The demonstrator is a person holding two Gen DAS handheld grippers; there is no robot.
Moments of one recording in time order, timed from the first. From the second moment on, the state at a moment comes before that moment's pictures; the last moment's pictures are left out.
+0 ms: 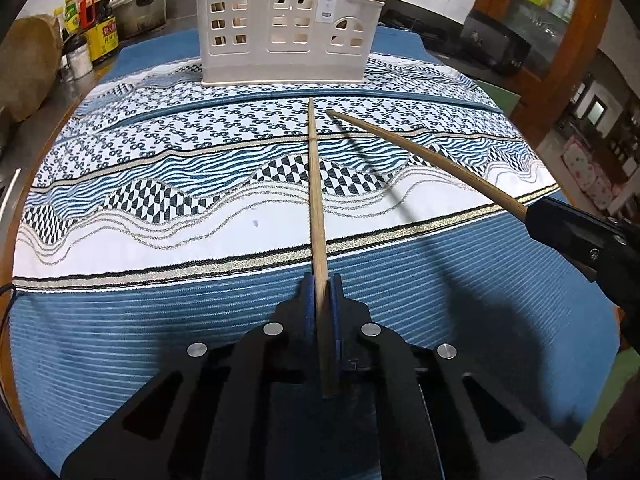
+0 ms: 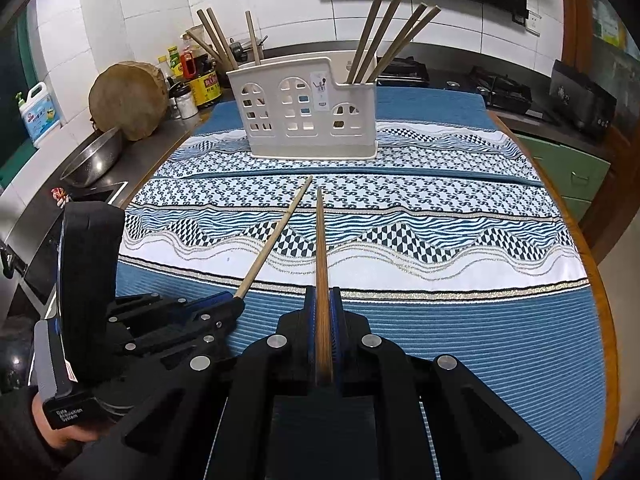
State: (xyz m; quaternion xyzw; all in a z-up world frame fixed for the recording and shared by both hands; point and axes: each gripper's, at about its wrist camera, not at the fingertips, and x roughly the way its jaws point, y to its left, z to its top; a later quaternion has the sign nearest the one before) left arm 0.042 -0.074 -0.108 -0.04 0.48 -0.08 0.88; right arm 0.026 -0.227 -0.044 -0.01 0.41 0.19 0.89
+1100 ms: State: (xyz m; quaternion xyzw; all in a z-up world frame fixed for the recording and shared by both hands) left arm 0.063 -0.029 -0.006 -0.09 0.35 -0.11 0.92; right arm 0.073 -0.232 0.043 0.01 0.33 0.22 0.92
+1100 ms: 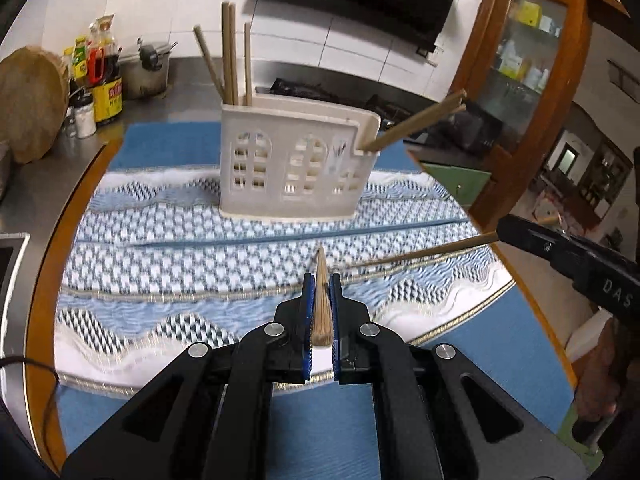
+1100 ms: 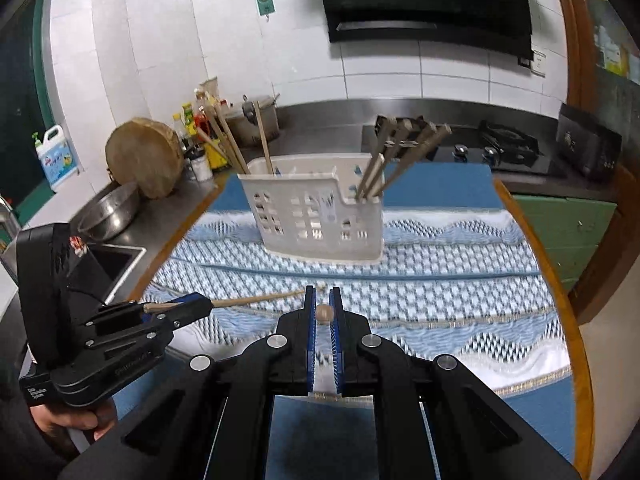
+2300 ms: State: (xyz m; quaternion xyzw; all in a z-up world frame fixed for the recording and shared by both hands) left arm 0.191 0.018 0.150 -0.07 0.20 -0.06 0.98; right arm 0.207 -0.214 0.146 -0.03 0.27 0.23 0.94
